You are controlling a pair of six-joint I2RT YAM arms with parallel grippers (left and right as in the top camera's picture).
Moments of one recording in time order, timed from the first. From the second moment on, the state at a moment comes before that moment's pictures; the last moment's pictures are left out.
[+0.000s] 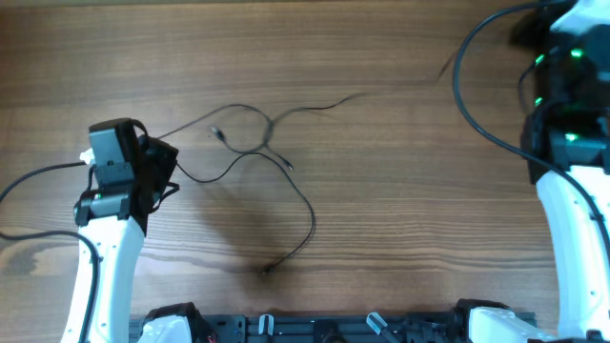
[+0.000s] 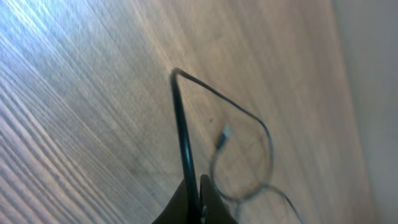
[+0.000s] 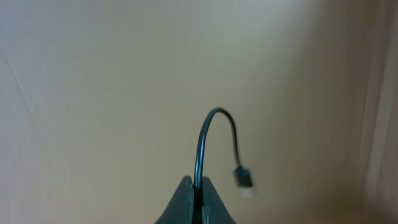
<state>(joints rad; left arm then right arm) 0.16 1.19 0.81 -0.53 0.05 -0.96 -0.10 1.33 1.24 0.24 0.09 0.15</state>
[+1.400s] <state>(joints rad) -0.19 1.53 0.80 -0.32 0.12 -0.96 -0.26 1.89 1.91 0.58 -0.01 -0.09</state>
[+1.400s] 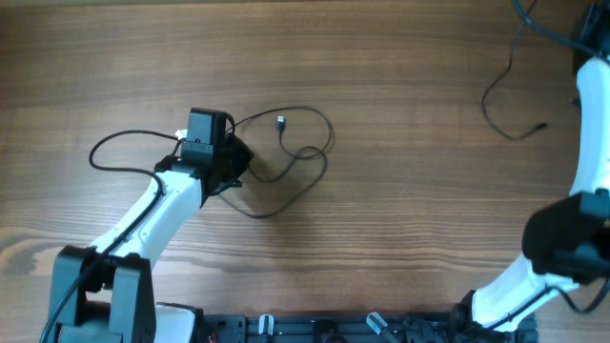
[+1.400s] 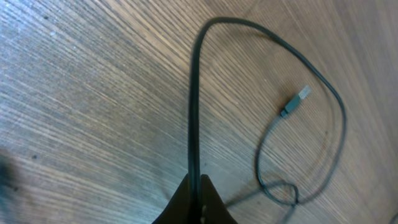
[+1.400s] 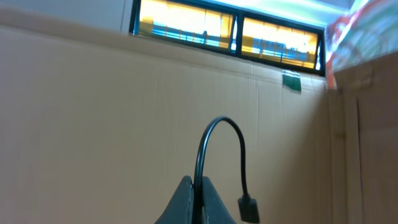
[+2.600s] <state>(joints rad) -0.19 1.57 0.80 -0.32 0.11 -0.96 -0.24 2.44 2.21 -0.75 0.09 0.18</state>
